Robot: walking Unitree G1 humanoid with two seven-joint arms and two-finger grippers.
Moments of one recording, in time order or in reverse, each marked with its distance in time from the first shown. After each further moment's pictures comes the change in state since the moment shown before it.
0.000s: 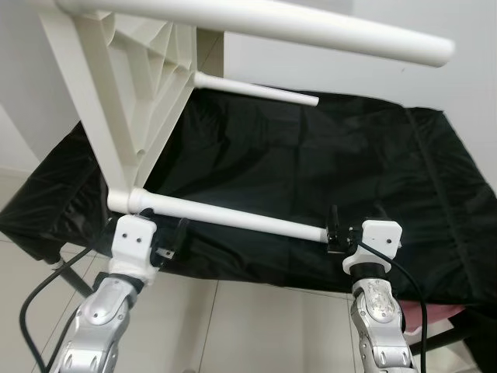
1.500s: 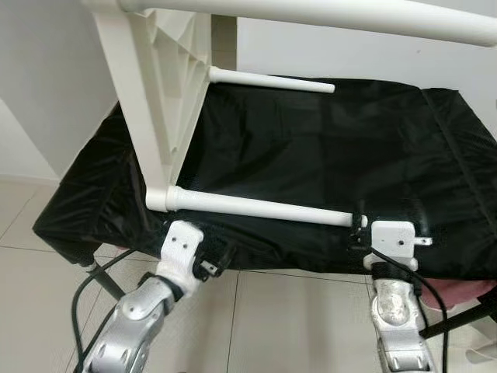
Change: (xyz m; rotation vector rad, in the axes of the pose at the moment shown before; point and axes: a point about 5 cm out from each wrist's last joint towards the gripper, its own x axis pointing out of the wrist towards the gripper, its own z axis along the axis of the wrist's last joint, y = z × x) left arm 0.021 -0.066 0.004 -0.290 0.114 -0.358; right arm 0.010 -0.027 0.045 -0.490 -0.298 -0.202
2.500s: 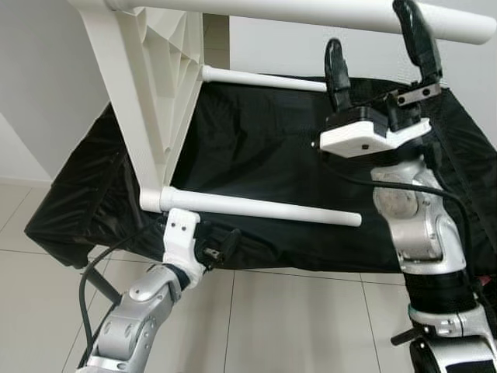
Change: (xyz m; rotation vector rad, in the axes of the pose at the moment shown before) left arm 0.007 0.008 0.007 -0.067 0.023 0.054; right arm 0.097 0.011 0.142 -0.249 -0.786 0.150
